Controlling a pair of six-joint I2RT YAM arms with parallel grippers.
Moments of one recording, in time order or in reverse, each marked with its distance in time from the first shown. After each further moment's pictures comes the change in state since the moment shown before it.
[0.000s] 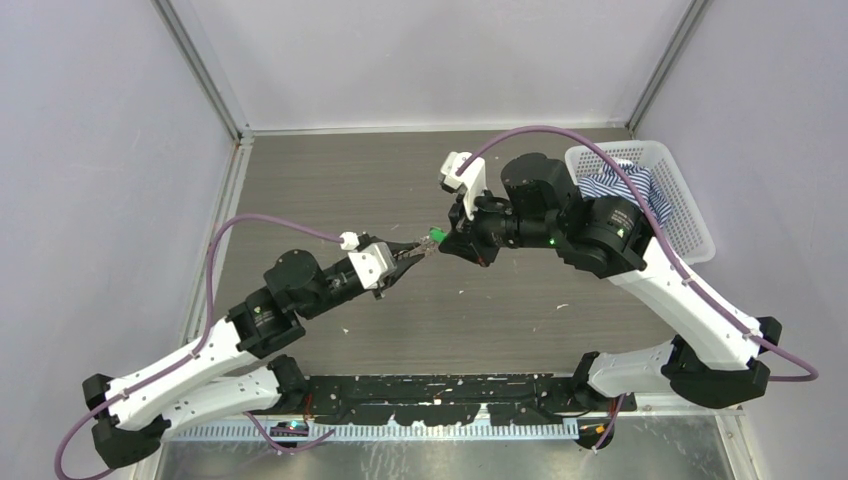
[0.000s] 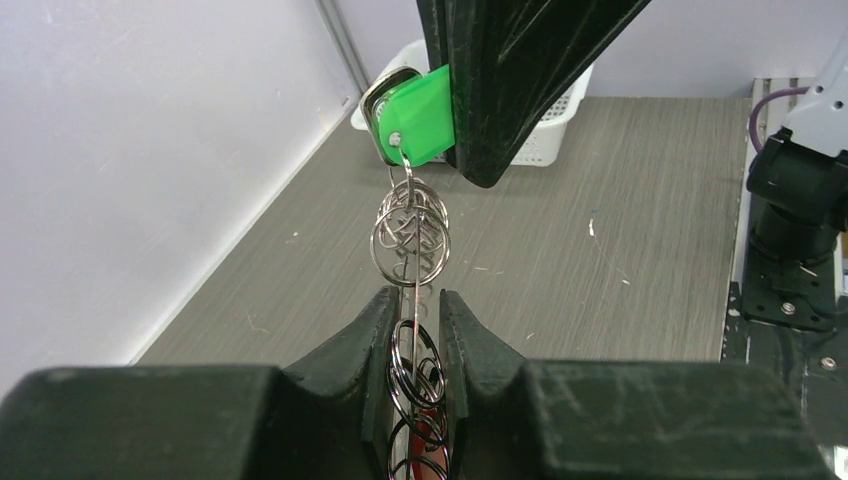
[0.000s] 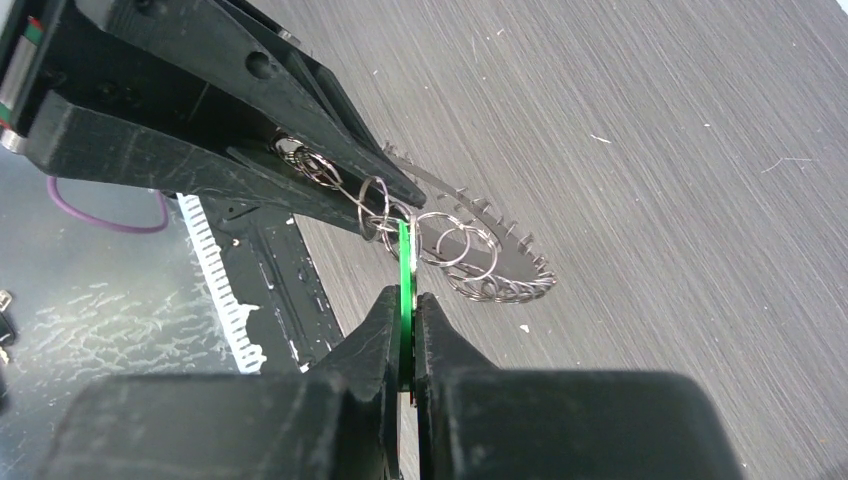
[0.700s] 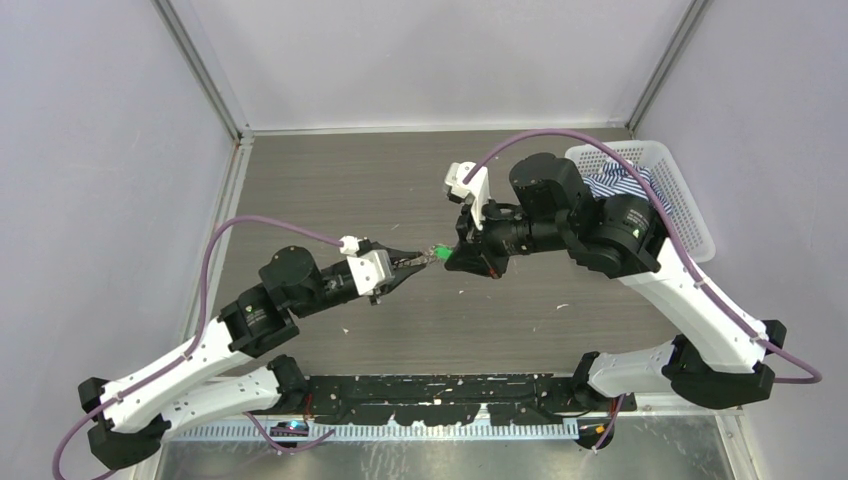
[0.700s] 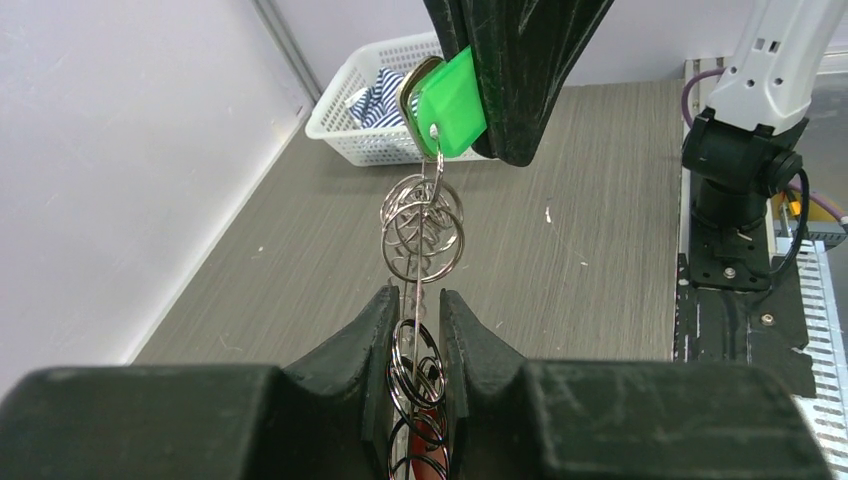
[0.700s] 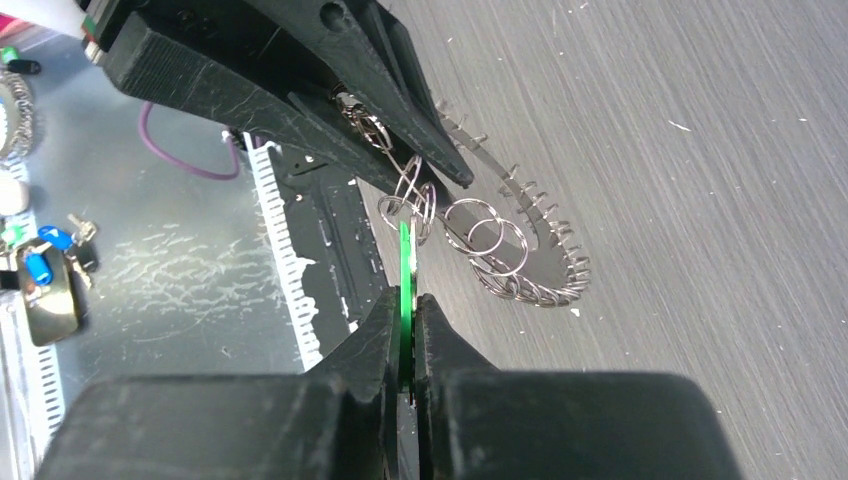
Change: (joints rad) left arm 0.007 -0.007 0.068 -0.128 0.114 0.021; right arm 0.000 -0.007 0.050 -0.106 -0.133 -0.008
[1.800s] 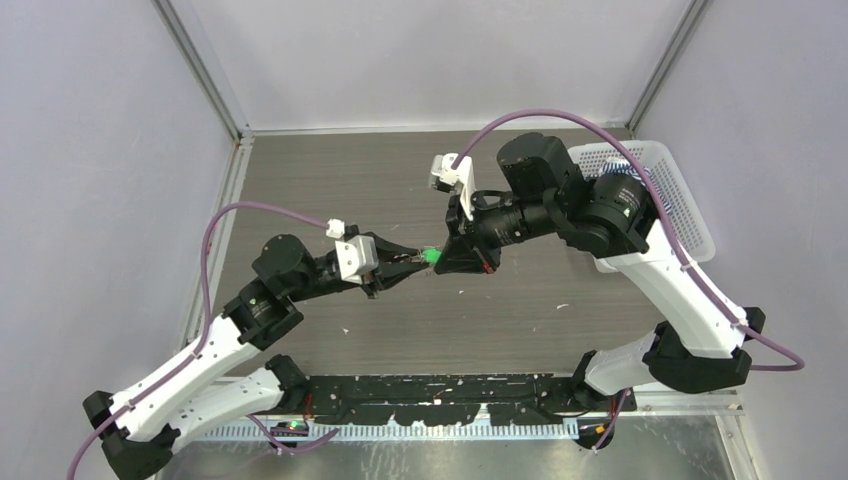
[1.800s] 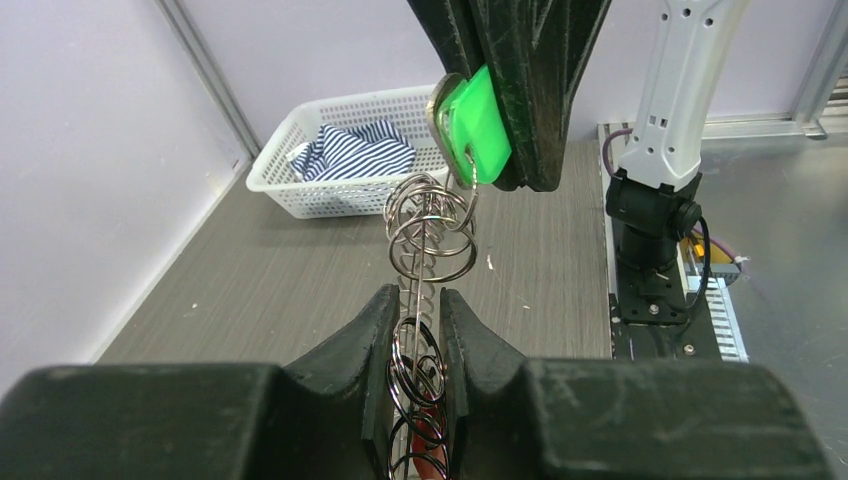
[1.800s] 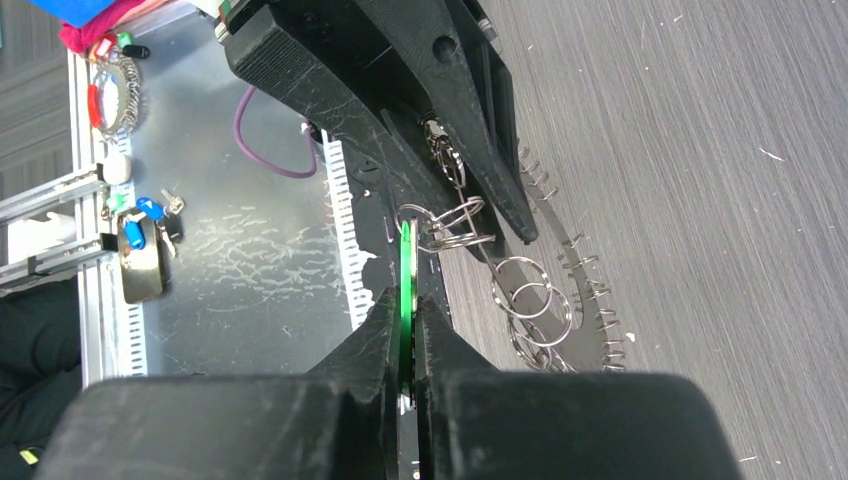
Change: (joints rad) left arm 0.161 0.024 -0.021 0.153 0.314 -0.143; right arm -0.008 0.122 0.200 -0.117 -0.189 0.003
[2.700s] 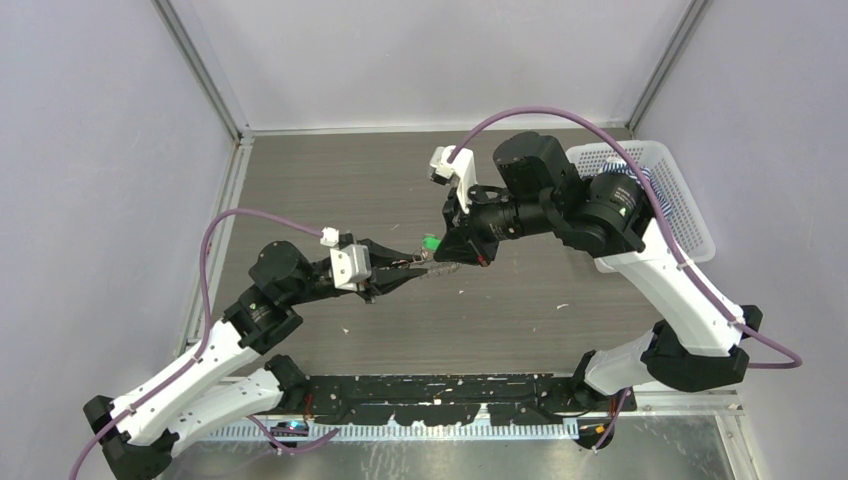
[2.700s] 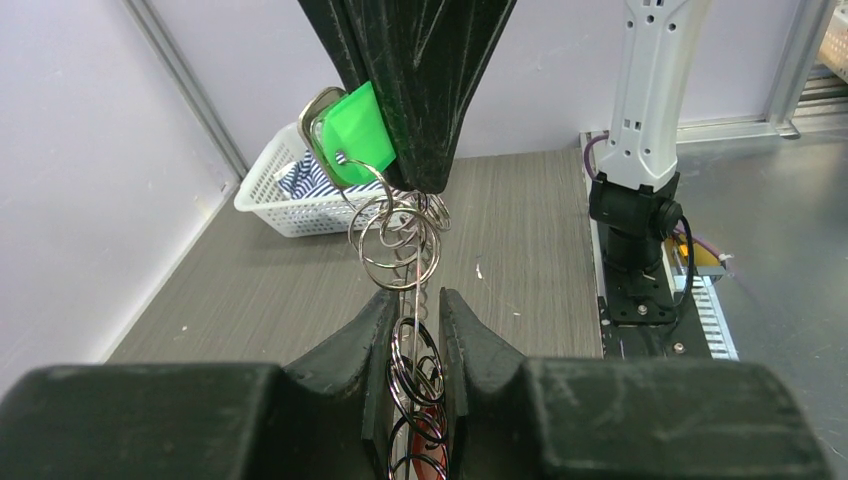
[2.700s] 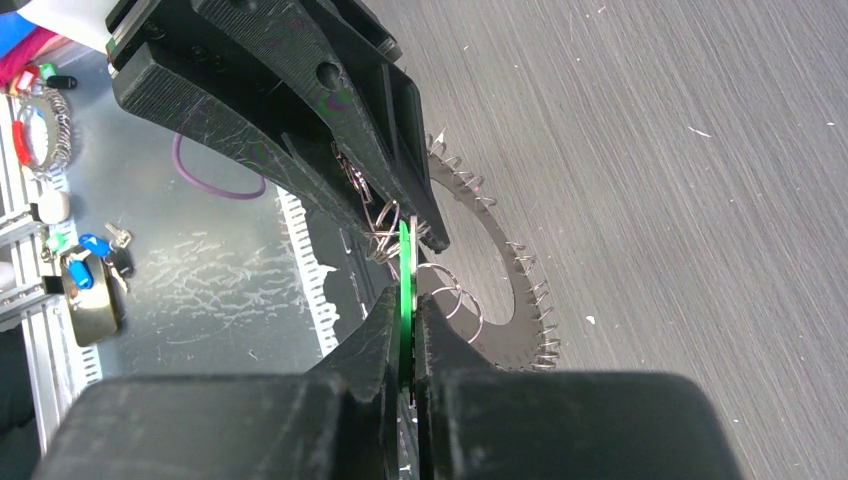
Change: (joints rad) left arm 0.013 -0.032 -0.061 0.075 0.067 -0.013; right arm 0.000 0.016 0.010 0.011 0.142 0.023
